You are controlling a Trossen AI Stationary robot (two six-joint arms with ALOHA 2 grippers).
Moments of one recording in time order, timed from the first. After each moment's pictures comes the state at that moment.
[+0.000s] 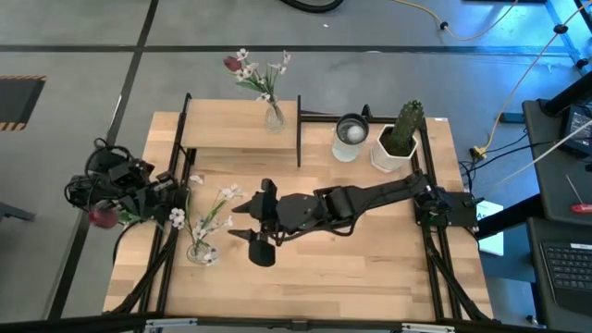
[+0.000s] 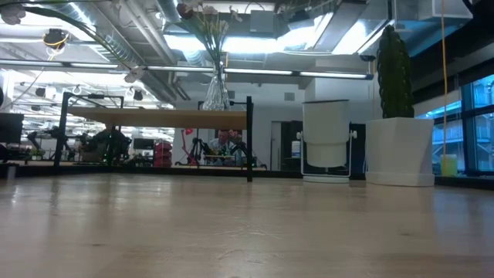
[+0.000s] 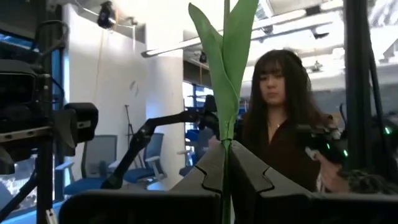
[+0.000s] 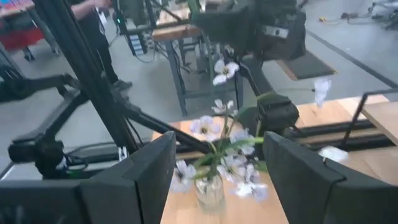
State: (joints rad) left arm 0.03 0.00 0.37 0.38 0.93 -0.60; right arm 0.32 2.16 2.35 -0.44 0.30 0.26
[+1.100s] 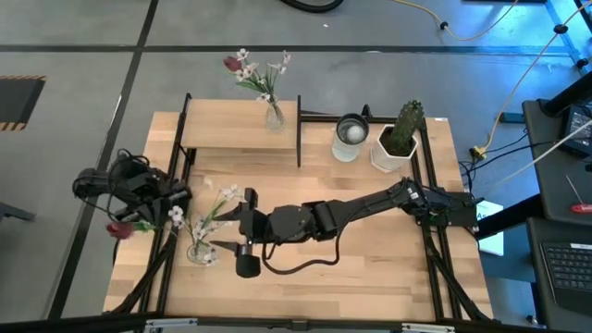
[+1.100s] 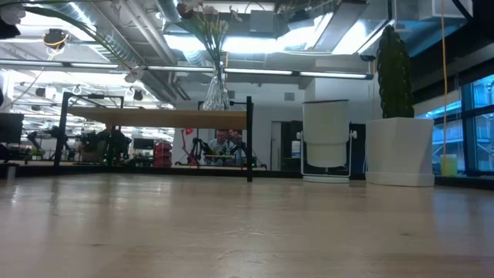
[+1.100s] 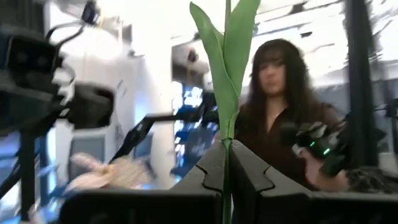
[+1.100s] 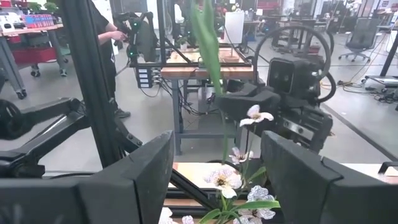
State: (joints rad) left arm -0.09 0.00 0.15 0.57 0.89 -0.53; right arm 0.33 2.28 2.35 -0.11 0.31 0.05
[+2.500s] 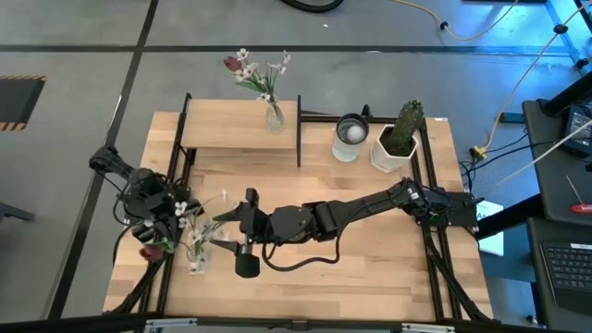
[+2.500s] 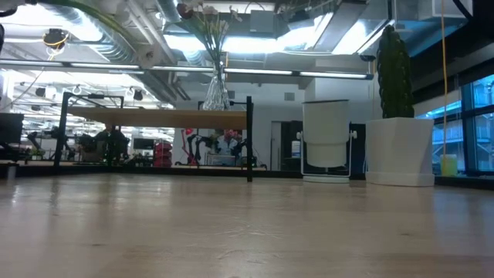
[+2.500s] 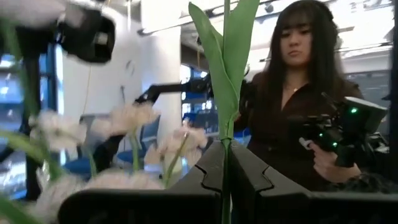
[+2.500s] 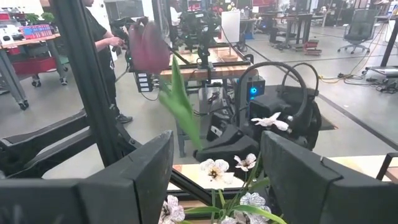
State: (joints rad) left arm -0.50 0.00 0.01 0.41 0.51 -0.19; right arm 0.34 2.28 2.35 -0.11 0.32 0.10
